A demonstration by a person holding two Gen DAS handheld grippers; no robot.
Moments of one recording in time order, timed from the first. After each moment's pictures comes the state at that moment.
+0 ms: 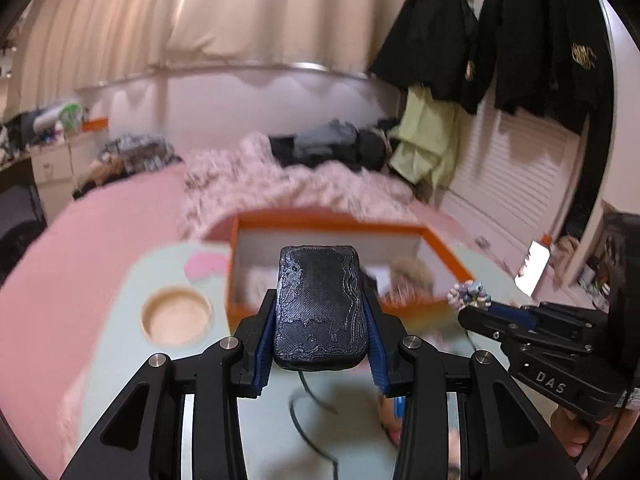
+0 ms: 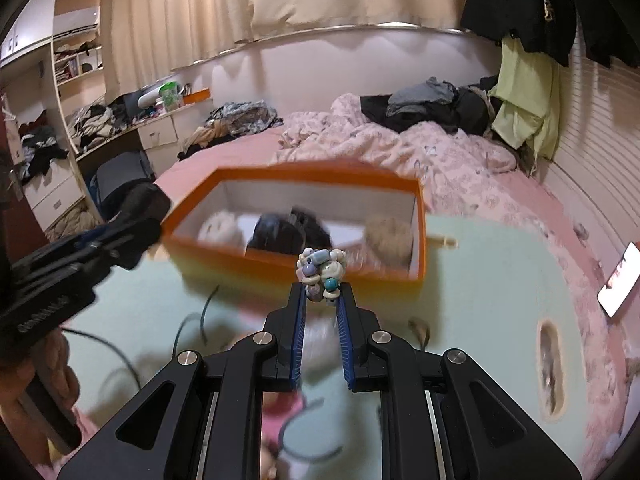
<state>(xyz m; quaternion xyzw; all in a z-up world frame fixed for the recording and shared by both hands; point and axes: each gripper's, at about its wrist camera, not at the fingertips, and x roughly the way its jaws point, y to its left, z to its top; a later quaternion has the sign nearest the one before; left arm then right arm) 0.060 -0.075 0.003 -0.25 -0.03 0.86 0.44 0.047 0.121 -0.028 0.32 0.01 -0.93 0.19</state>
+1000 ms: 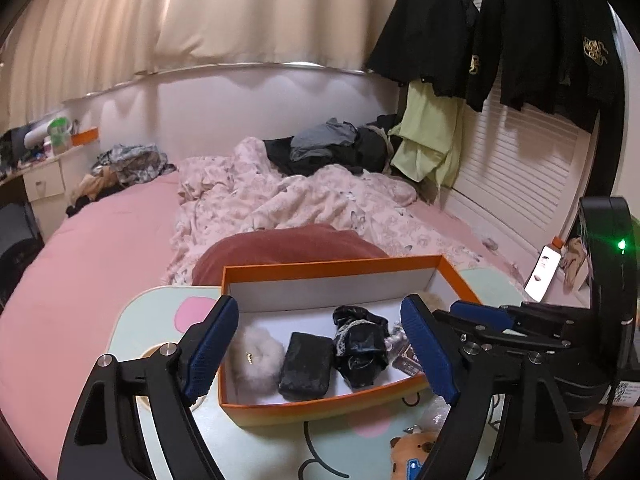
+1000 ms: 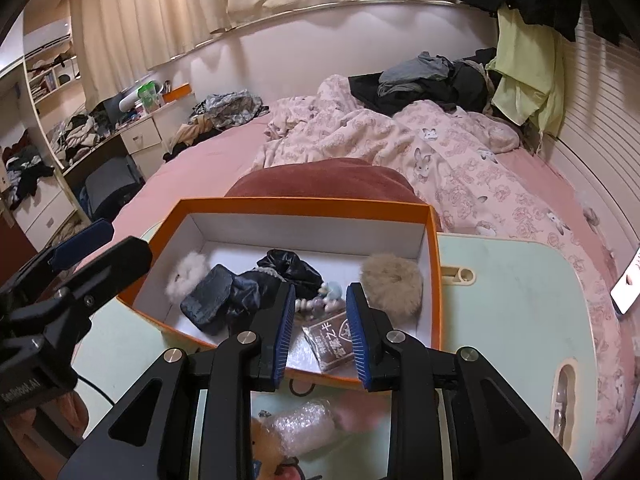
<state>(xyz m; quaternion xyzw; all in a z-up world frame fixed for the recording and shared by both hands) 0.032 -0.034 0.012 -0.26 0.00 0.86 0.45 -0.011 0.111 -0.027 0.37 -0.02 -0.91 0.18</state>
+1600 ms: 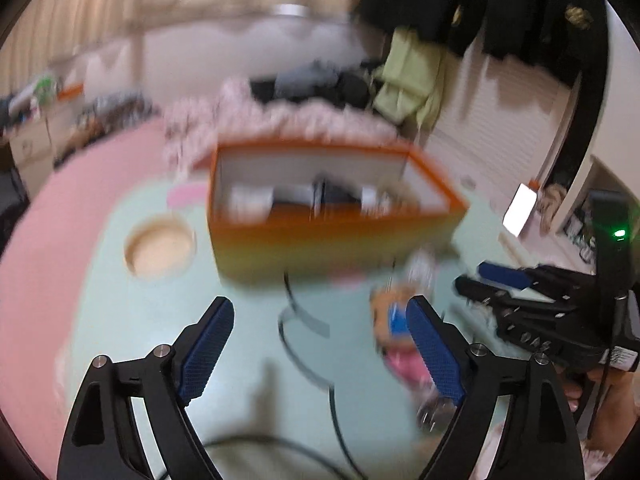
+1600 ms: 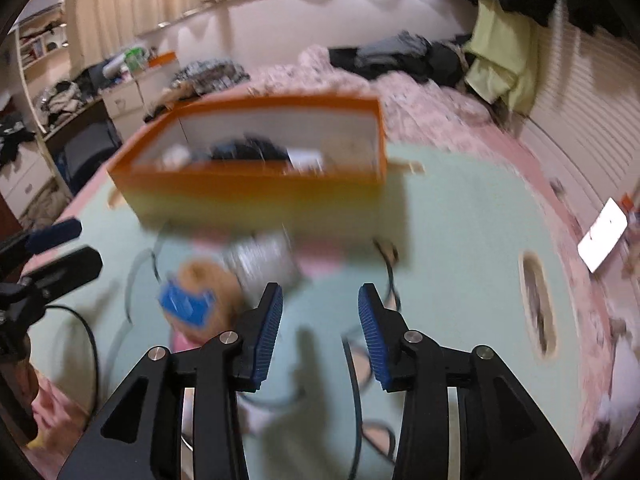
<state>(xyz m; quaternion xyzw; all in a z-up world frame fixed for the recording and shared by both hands) 0.088 -0.074 -0.060 -0.38 0.04 0.80 0.47 0.068 0.140 -0.082 0.41 0.02 -0.90 0.13</state>
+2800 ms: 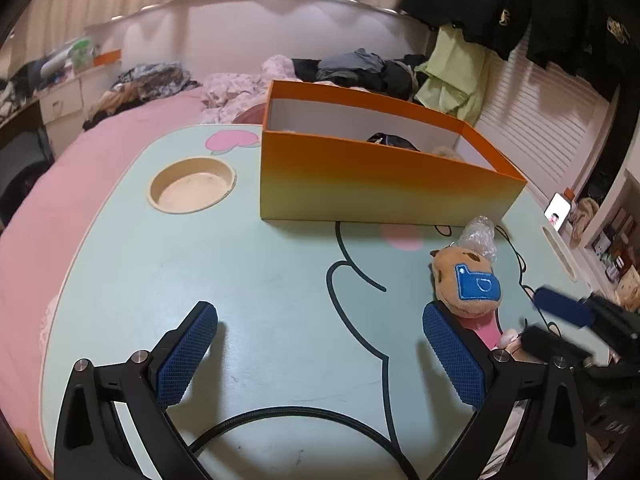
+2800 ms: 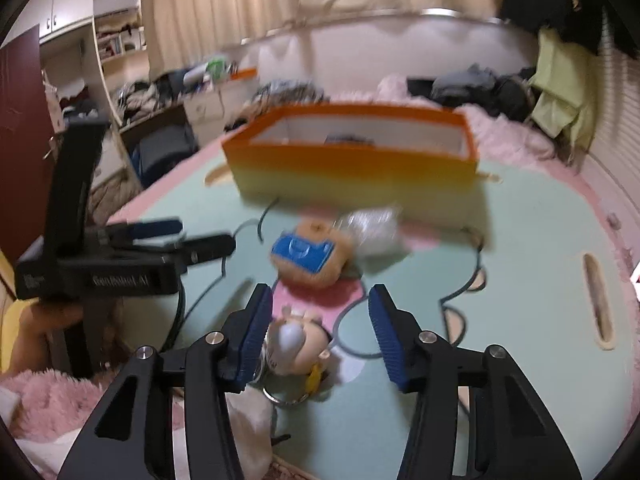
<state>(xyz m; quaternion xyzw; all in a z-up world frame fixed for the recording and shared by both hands) 0.085 -0.088 -0.092 -0.38 0.01 0.83 0.41 0.114 0.116 -0.087 0.35 0.02 -0.89 0.28</state>
